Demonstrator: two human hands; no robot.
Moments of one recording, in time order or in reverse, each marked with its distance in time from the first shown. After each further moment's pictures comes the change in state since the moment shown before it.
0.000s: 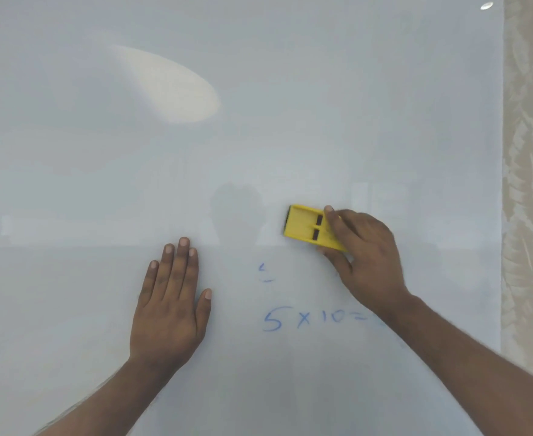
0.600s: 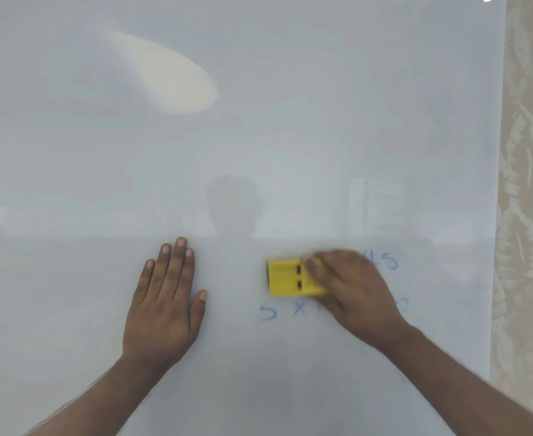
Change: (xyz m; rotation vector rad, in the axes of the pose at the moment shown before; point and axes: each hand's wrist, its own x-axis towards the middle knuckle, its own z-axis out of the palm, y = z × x) left_hand -0.015 -0.003 0.003 -0.018 0.008 0.036; right_hand -0.054 -0.016 0.003 -0.004 -0.152 -0.228
